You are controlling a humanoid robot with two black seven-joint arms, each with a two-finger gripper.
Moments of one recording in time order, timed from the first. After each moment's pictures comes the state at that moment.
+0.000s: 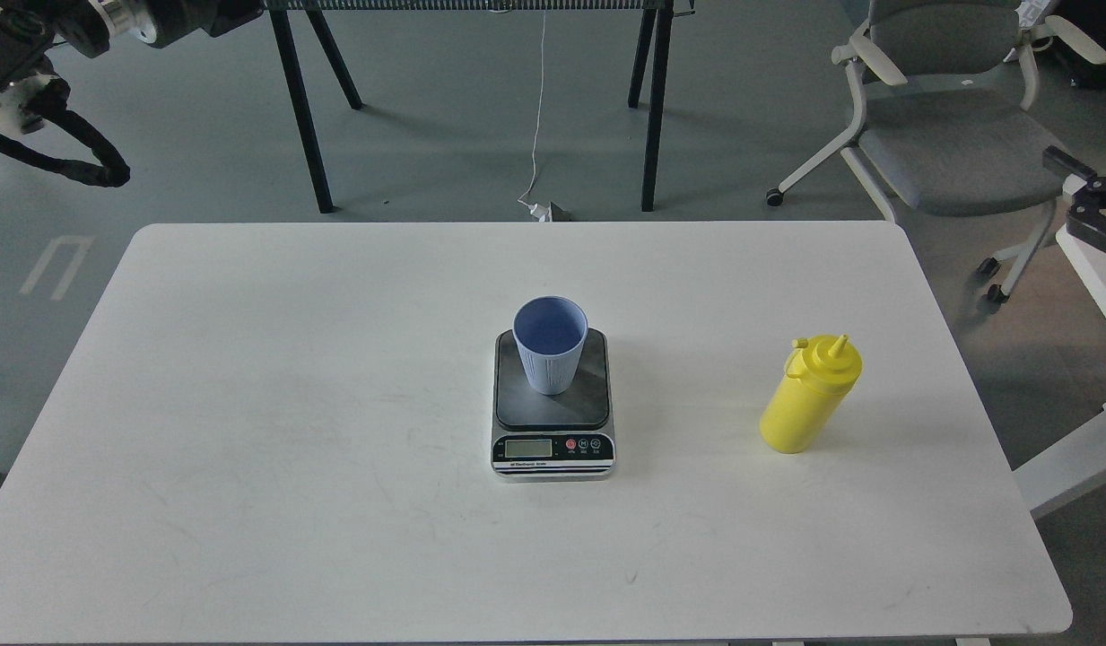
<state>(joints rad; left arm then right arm) -1.40 0.49 -0.01 -0.43 0.42 -0.49 -0.49 0.57 -1.47 0.55 1.60 1.01 0.49 -0.10</state>
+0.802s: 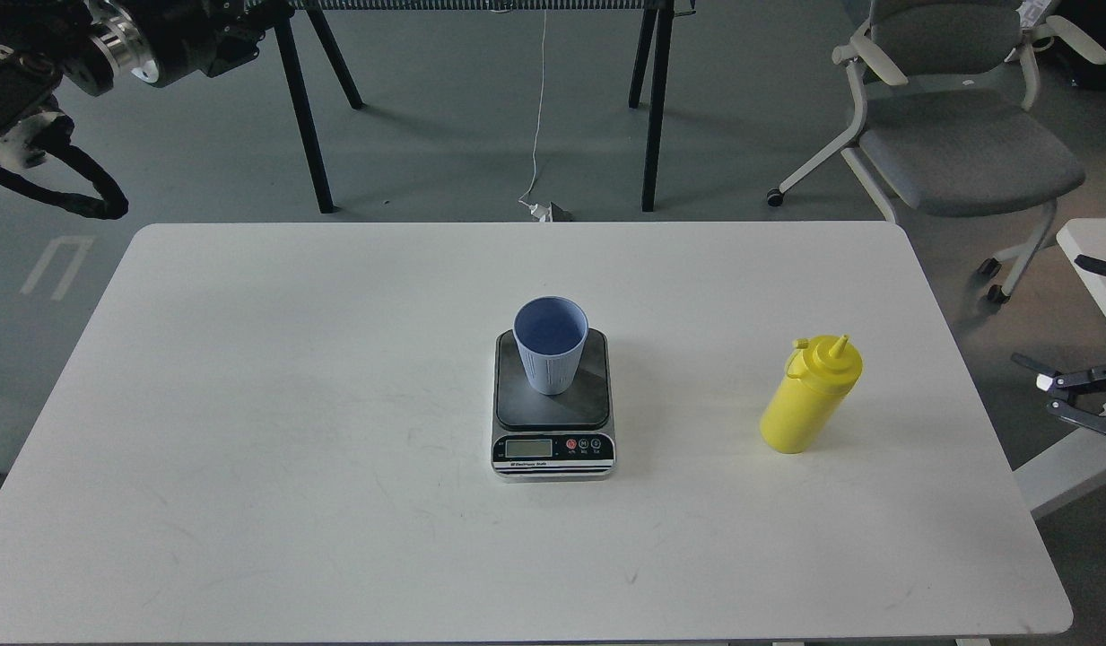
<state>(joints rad) -1.34 0.49 -0.01 -0.43 0.43 -0.49 -0.49 0.56 -1.46 0.27 1.52 0.68 0.49 -0.01</state>
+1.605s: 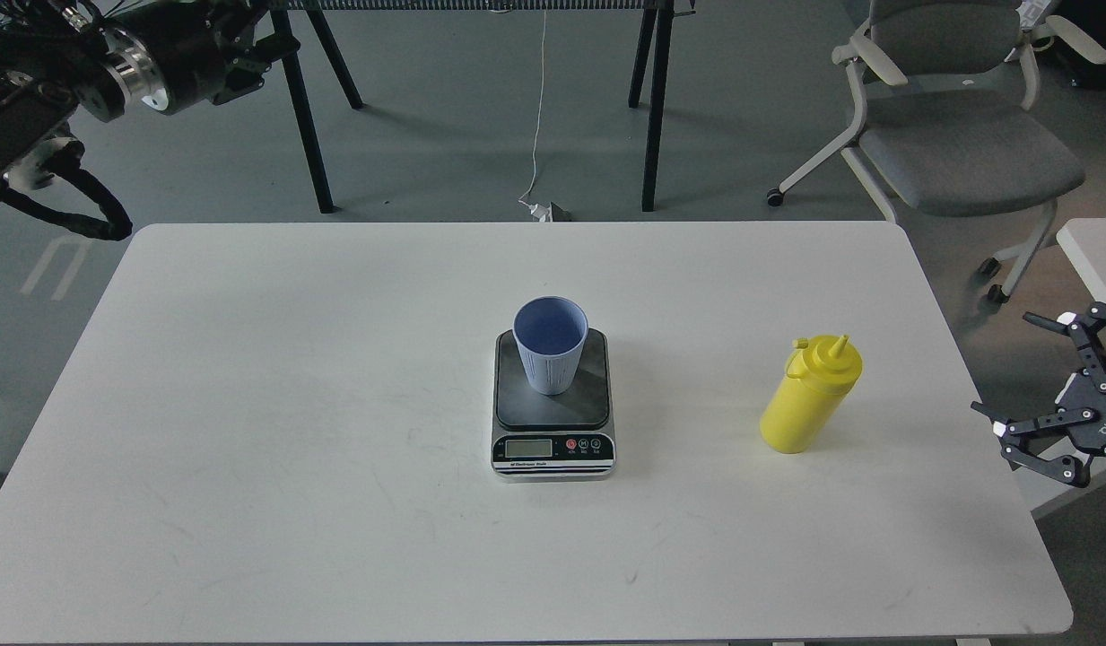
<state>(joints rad) -1.31 0.48 0.00 -0.42 0.47 -0.49 -0.49 0.52 -1.29 0.22 1.43 0.51 0.49 0.07</state>
